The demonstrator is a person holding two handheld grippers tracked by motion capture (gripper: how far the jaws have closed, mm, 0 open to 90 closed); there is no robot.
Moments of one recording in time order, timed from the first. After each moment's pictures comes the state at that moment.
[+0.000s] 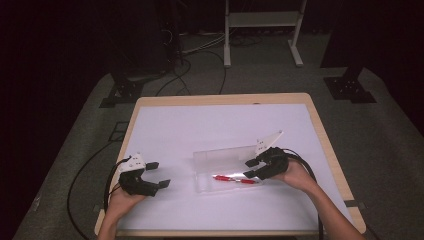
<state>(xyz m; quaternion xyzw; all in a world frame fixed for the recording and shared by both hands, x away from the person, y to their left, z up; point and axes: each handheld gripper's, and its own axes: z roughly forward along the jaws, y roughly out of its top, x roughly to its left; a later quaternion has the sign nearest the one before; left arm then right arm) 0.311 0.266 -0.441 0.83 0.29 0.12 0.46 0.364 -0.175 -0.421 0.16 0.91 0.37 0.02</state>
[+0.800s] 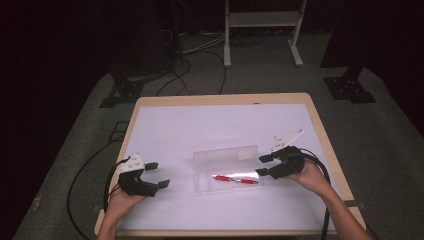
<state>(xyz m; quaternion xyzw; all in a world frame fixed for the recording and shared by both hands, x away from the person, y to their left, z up) 0.311 0.267 -0.441 0.83 0.30 0.12 0.46 0.353 -0.212 -0.408 0.20 0.90 0.39 0.04</state>
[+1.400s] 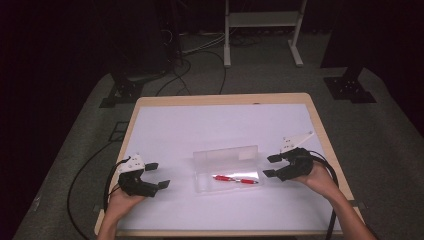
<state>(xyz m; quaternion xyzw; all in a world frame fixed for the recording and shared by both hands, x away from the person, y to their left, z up) 0.311 0.267 -0.442 0.83 0.30 0.12 0.45 0.346 -0.234 -0.409 0.22 0.89 0.39 0.05</state>
